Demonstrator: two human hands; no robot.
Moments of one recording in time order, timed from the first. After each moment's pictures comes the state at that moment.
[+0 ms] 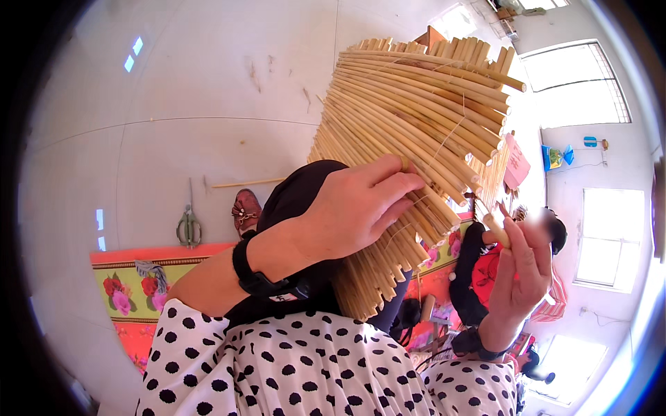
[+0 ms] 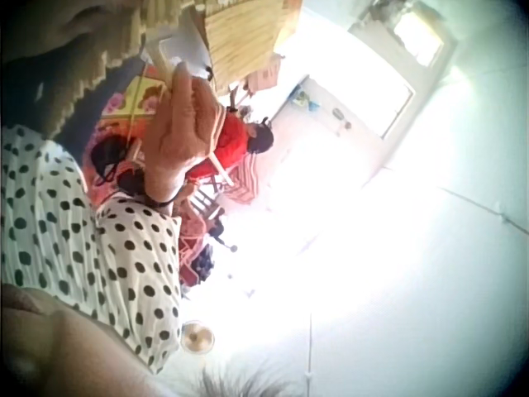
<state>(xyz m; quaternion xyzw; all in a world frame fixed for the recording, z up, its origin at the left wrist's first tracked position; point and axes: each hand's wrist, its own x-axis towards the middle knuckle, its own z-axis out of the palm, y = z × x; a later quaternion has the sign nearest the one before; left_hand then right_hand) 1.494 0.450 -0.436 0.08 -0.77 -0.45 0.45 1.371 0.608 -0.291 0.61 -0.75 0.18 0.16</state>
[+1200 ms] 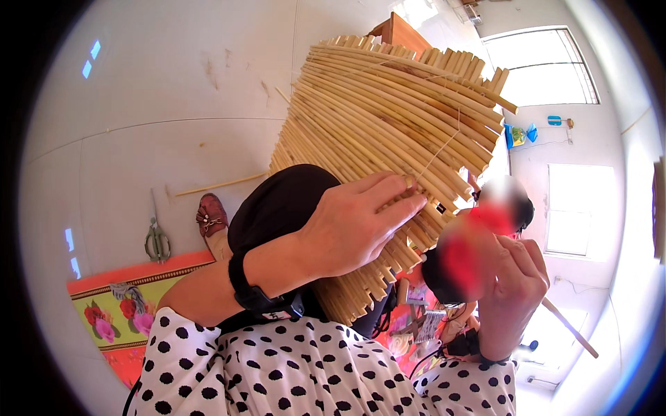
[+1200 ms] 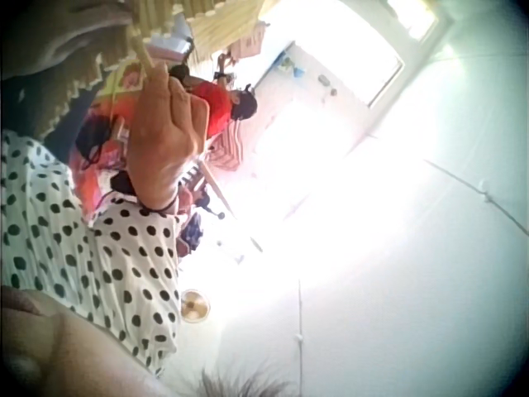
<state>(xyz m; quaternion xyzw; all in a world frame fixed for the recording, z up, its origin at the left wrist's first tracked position) 1.478 0.461 -0.439 0.04 -0.76 -0.42 0.48 1.407 0.586 -0.262 0.59 -0.78 -0.08 0.19</state>
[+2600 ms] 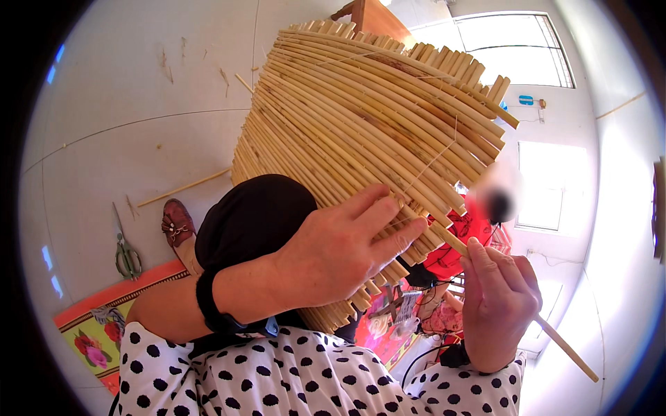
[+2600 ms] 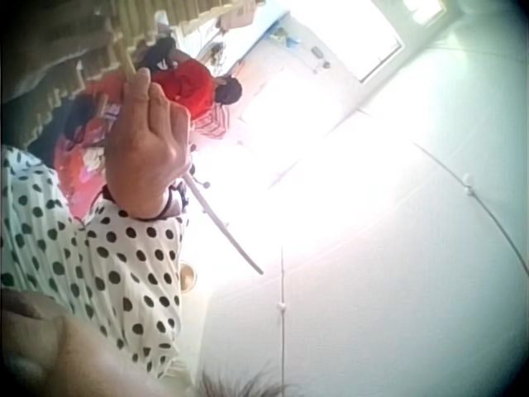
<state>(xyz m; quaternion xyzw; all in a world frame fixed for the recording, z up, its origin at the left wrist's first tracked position) 1.476 0.457 -0.437 -0.02 -0.78 -0.45 0.44 1.433 0.561 -0.252 0.52 -0.80 -0.22 0.19</state>
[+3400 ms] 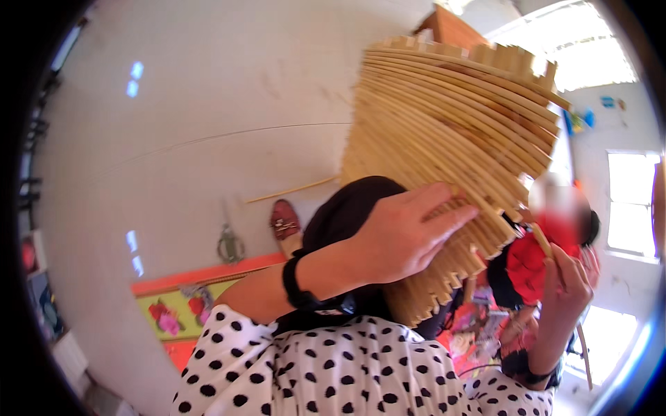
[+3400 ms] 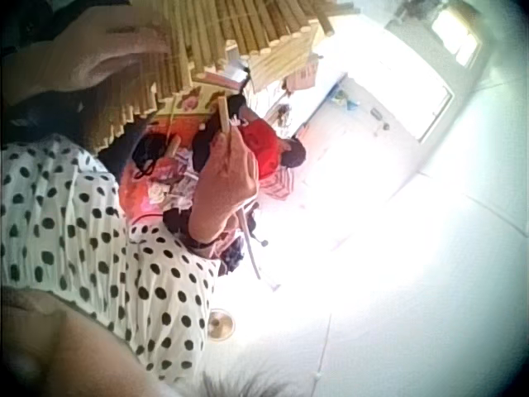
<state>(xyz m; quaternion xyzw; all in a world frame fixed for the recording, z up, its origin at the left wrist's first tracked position) 1.499 0.440 -0.446 0.02 -0.77 -0.46 0.45 1.385 0.618 -0.271 0.43 -0.89 0.02 0.13</state>
